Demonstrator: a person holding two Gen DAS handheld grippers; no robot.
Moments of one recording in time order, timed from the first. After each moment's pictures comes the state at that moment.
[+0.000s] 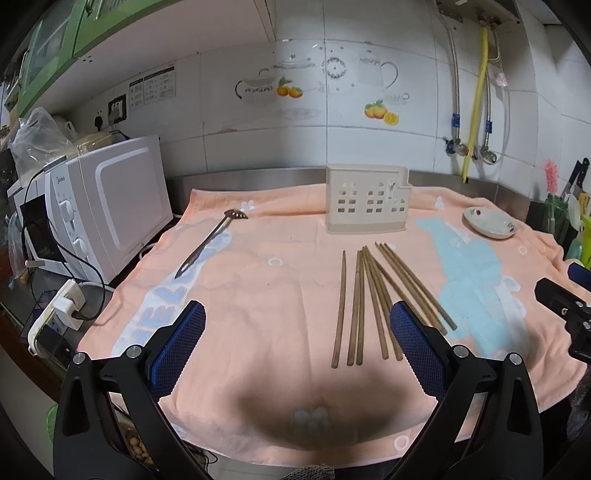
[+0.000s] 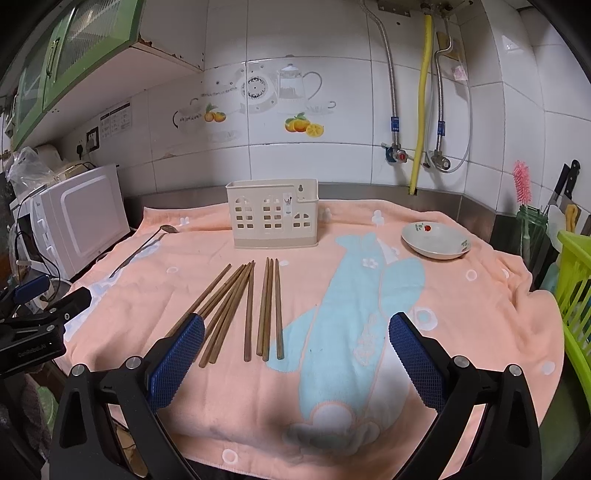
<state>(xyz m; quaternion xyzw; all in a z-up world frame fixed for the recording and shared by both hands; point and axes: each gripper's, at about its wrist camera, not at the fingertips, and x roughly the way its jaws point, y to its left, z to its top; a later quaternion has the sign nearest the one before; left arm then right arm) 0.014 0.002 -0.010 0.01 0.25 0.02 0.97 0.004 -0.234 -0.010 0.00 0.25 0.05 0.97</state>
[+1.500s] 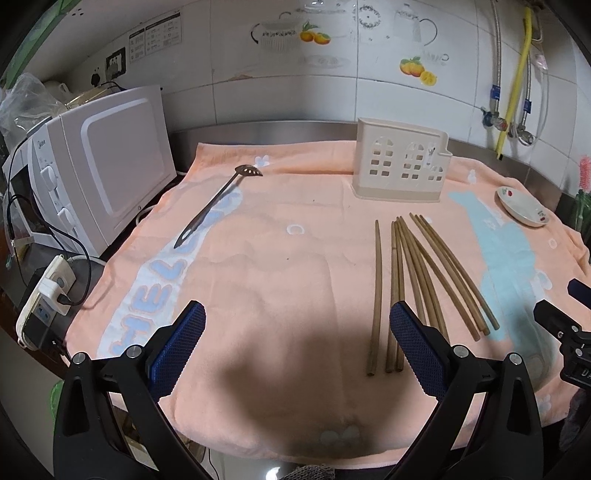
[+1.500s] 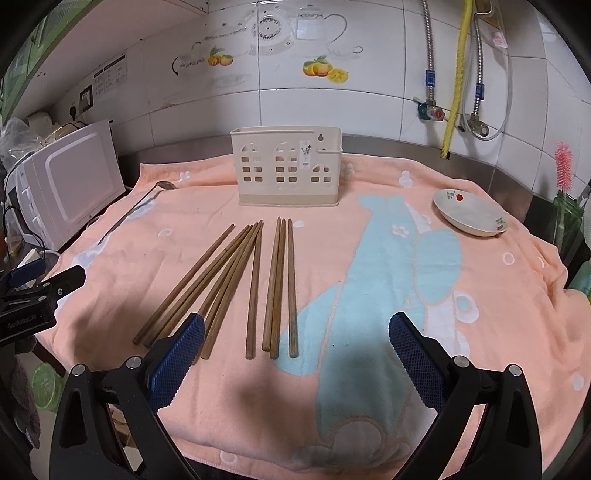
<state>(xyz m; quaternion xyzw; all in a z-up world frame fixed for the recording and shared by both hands) 0.078 0.027 -0.038 -0.01 0.33 0.05 0.94 0.074 -0.211 -0.046 -0.01 0.33 0.07 0.94</state>
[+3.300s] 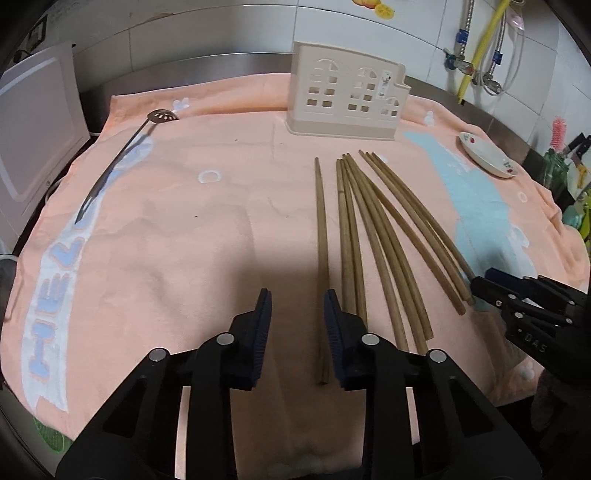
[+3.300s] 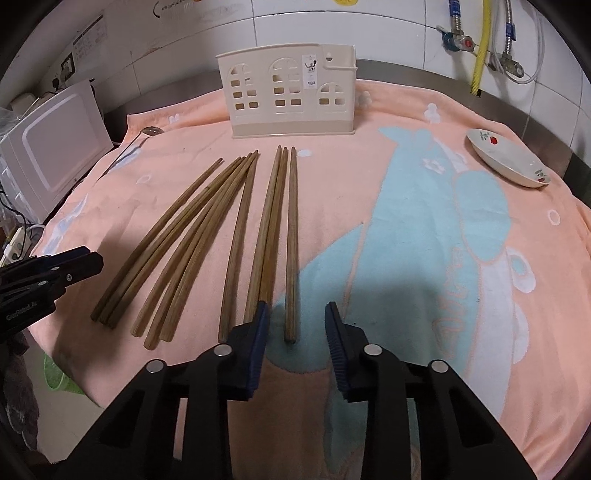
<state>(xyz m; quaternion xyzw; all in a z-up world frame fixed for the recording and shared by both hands) 0.137 -0.002 -0.093 -0.02 0.43 -0.08 0.90 0.130 -0.210 -0.106 0.00 0.43 0.10 0.90</state>
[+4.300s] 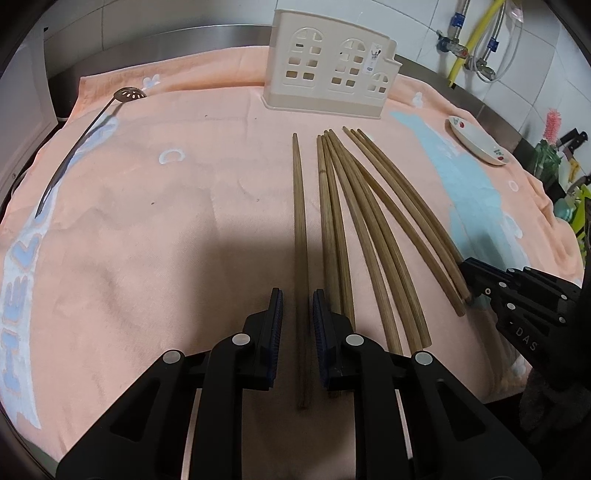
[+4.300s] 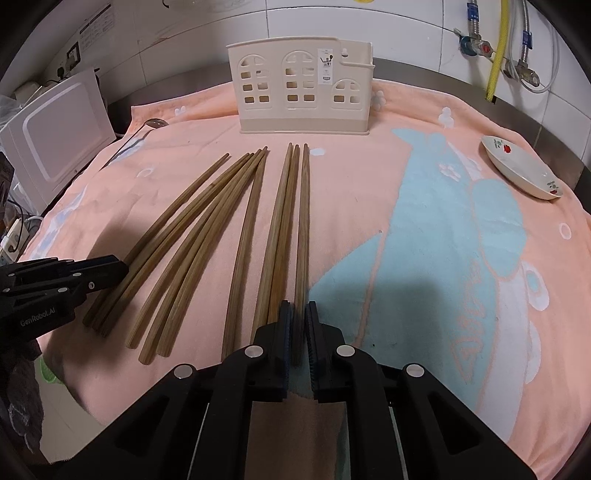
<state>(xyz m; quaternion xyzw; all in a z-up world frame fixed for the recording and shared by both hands) 0.162 -0.012 -0.112 -0.03 0.46 -0.12 0.88 0.143 -0.198 -0.115 -0.01 0.43 0.11 0.90</state>
